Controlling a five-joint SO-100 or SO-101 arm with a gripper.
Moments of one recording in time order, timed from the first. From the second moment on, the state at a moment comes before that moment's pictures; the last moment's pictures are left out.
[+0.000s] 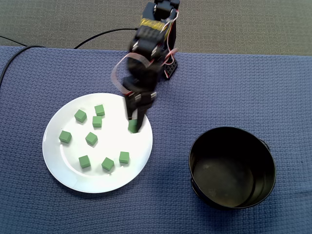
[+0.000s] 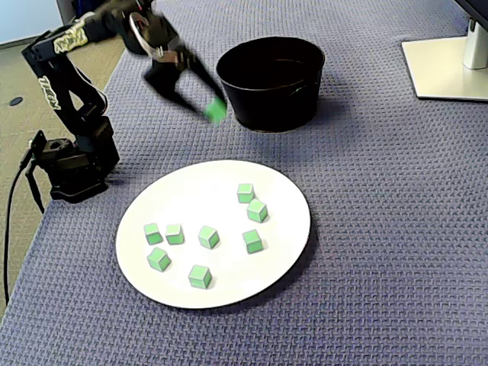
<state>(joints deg) 10.6 113.8 95.1 65.9 -34.8</state>
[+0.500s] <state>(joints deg) -22.8 104.9 89.6 51.1 -42.4</state>
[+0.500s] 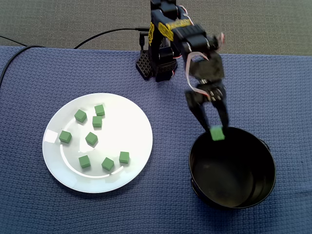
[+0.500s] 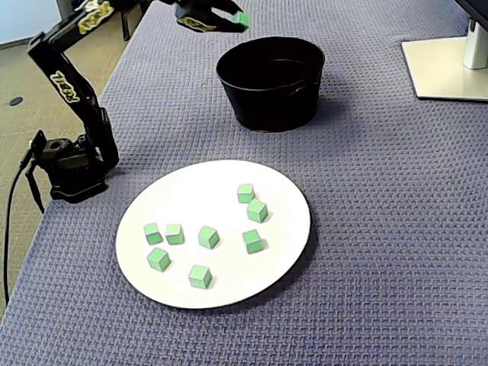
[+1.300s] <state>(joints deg) -27.2 78.2 92.4 40.3 -37.5</state>
